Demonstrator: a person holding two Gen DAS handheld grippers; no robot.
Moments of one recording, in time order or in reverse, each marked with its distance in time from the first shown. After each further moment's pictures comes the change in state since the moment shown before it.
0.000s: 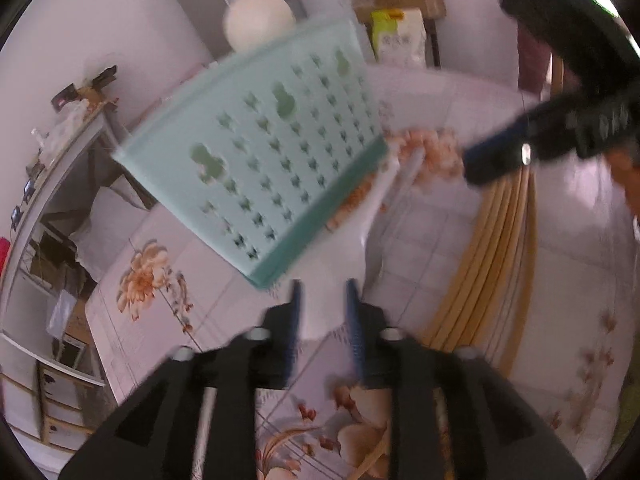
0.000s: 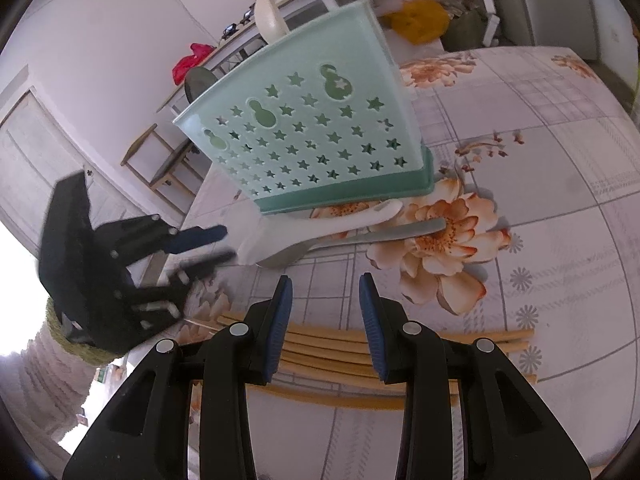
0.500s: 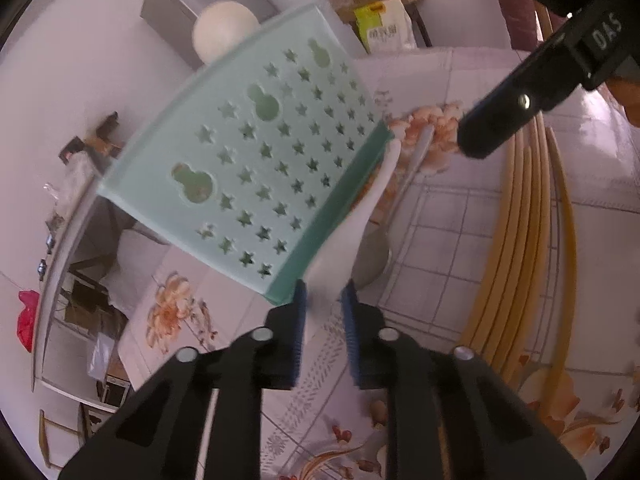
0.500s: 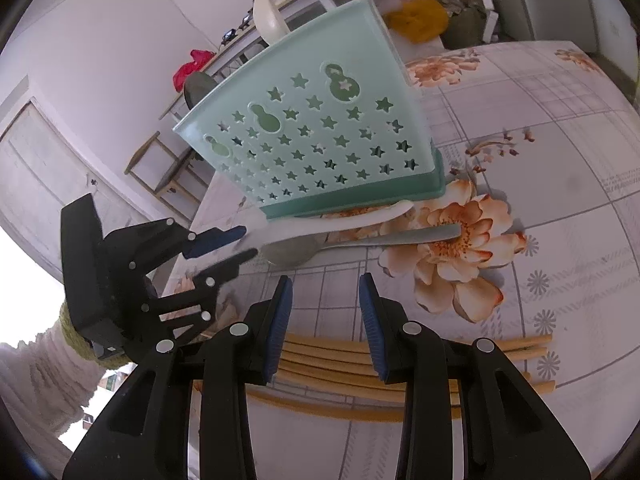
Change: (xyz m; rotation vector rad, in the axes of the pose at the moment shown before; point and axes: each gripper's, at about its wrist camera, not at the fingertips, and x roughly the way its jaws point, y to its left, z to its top) left arm 0.006 -0.010 -0.006 0.139 -0.077 0.127; right arm 0.009 0.002 0.003 0.031 -0.011 0.025
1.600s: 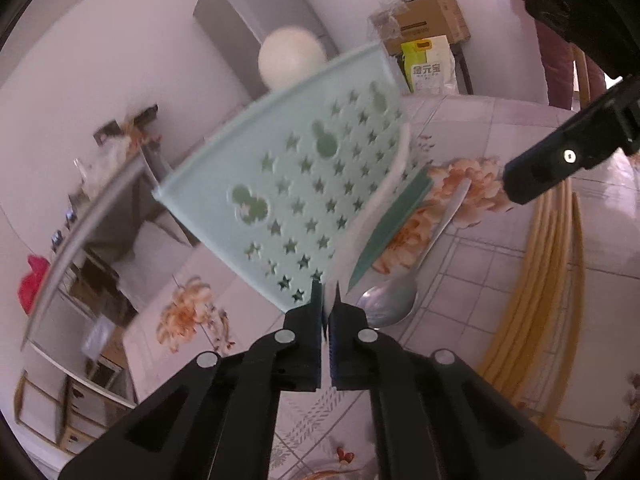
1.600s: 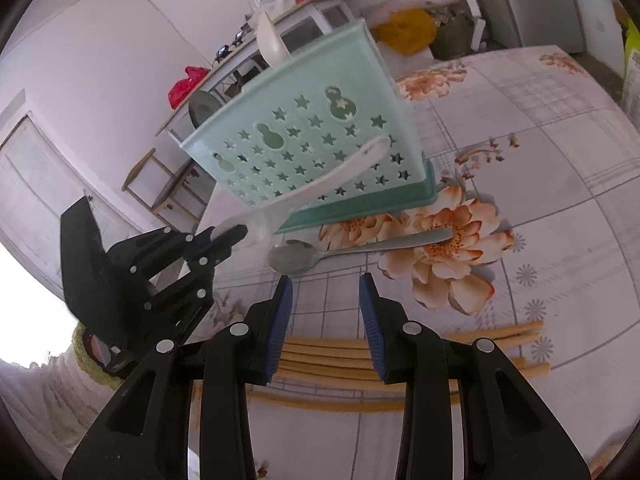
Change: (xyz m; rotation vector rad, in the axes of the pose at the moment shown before) left arm -0.007 0.014 0.007 -0.143 -0.092 0.076; right arm -0.024 0.005 -0.010 0.031 -0.063 -0.023
